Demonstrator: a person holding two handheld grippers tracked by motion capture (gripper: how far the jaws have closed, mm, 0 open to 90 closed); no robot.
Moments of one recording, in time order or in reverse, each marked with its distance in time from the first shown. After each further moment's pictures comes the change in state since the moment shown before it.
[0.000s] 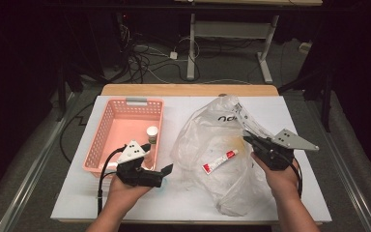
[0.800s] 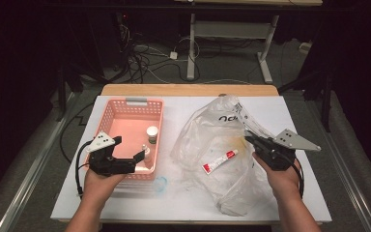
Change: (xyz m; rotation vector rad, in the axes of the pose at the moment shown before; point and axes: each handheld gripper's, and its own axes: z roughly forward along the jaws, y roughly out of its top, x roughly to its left) left arm 0.057 -0.009 -0.035 -0.015 0.136 -0.105; right arm -0.002 0.000 -0.003 0.002 -0.008 0.005
